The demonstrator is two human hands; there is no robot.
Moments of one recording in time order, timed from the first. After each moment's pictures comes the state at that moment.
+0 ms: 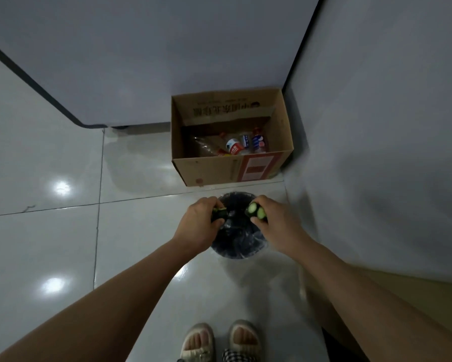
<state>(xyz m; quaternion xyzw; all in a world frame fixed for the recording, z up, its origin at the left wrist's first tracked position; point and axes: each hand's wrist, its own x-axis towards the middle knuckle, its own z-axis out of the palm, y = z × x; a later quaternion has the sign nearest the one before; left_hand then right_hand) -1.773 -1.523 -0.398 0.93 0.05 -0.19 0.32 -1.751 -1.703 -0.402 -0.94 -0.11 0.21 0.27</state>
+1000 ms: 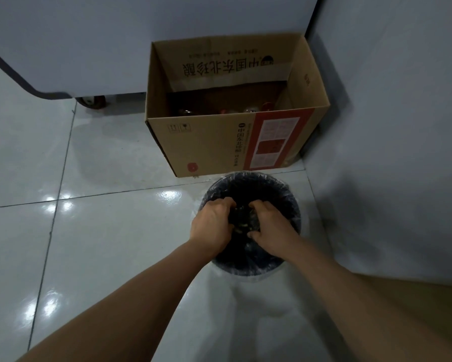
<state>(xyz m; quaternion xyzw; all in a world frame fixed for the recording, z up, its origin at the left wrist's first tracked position) -1.762 -1.549 -0.629 0.96 0.02 -0.15 0.25 -1.744 -1.696 -0.646 -0.93 -0.10 0.27 0.22</state>
